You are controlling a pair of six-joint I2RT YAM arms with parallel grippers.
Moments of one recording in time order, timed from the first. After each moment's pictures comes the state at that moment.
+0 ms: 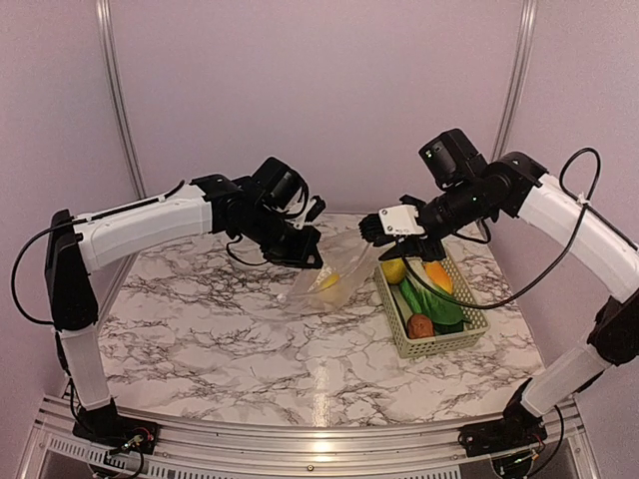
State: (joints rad) left arm -0.86 1.90 1.76 -0.73 0.24 -0.43; right arm 0.70 1.47 1.62 -1.07 -0.34 -1.15
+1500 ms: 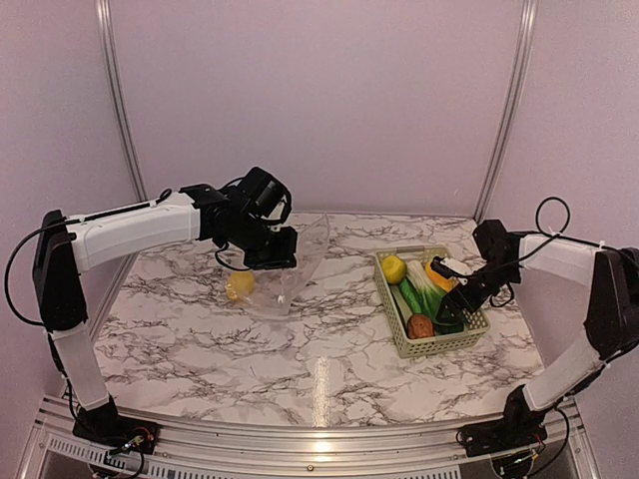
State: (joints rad) left arm -0.80 1.84 1.61 -0.69 0.05 -0.64; right arm 0.11 1.48 0.97 -0.81 -0.33 -0.54
